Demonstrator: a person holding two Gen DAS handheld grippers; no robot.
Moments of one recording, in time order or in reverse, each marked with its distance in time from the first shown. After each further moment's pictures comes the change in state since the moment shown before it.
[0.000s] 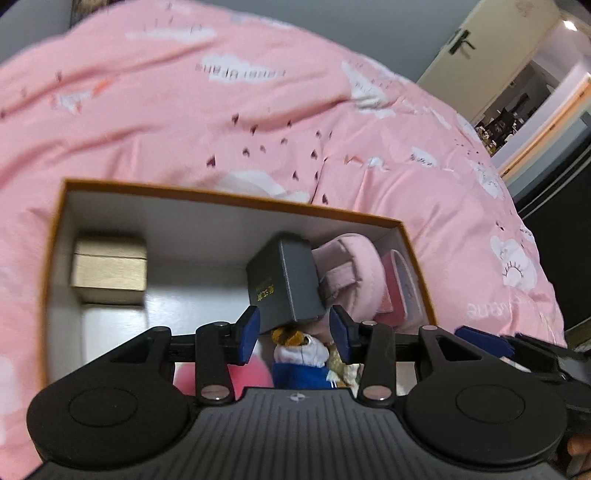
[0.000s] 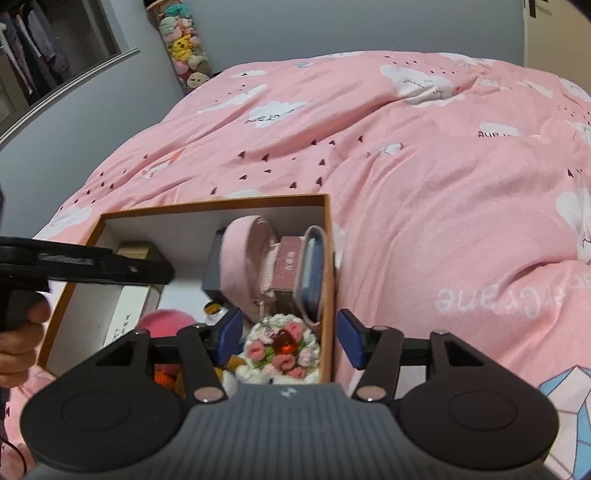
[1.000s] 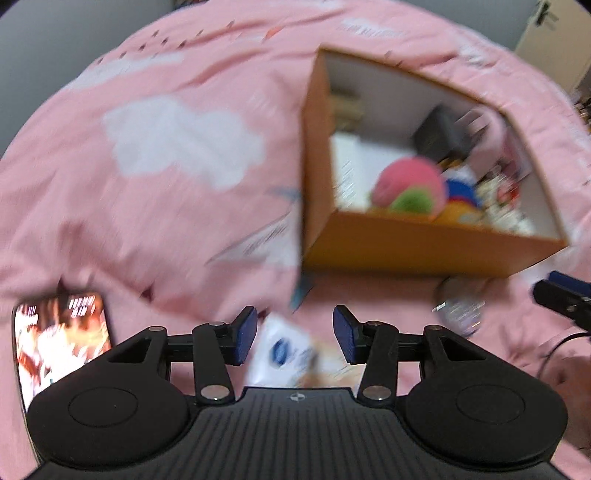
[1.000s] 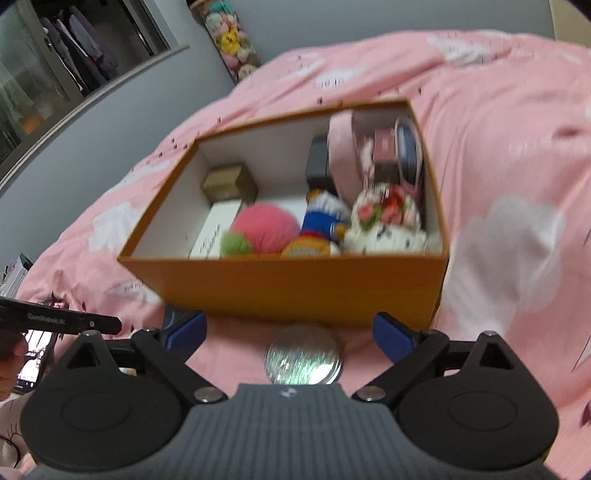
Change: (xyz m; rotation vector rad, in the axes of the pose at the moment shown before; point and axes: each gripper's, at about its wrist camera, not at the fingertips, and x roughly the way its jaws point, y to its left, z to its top) left arm -0.093 0.067 -0.147 -0.083 0.150 0.390; right arm -0.022 0.044 -0.112 0.019 0.024 0.188
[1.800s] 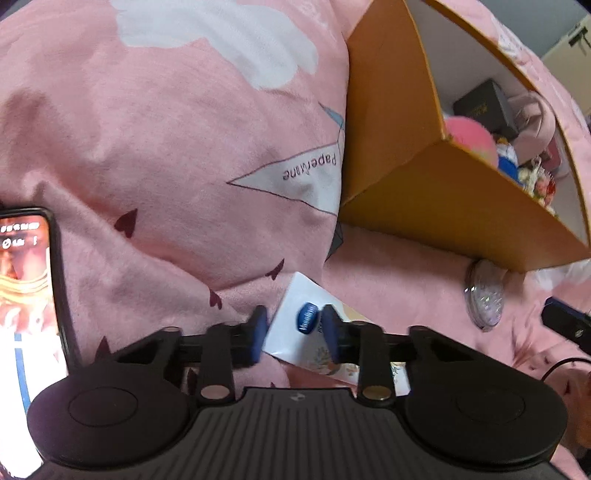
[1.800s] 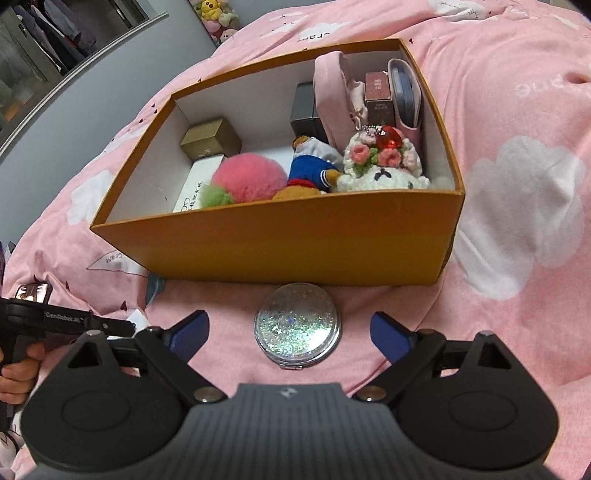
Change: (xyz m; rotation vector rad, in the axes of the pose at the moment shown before) left arm 0.047 0.045 -0.015 -0.164 0.121 -0.153; right arm 0.025 -0.005 -0.009 0.037 0.123 -0.029
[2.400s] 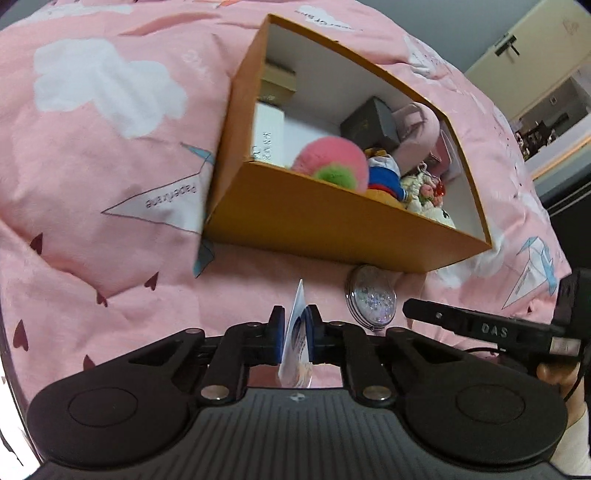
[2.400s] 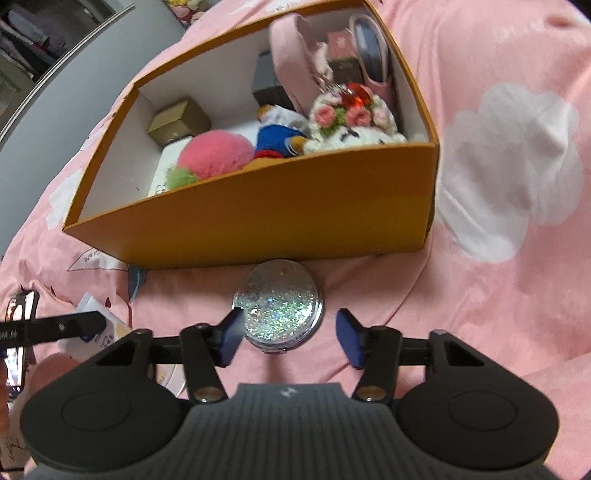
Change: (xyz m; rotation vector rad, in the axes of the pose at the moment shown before) left arm -0.039 -0.057 -0.016 0.126 -0.105 -0.182; right arm 0.018 -0.023 0.001 0.118 0.104 -0.011
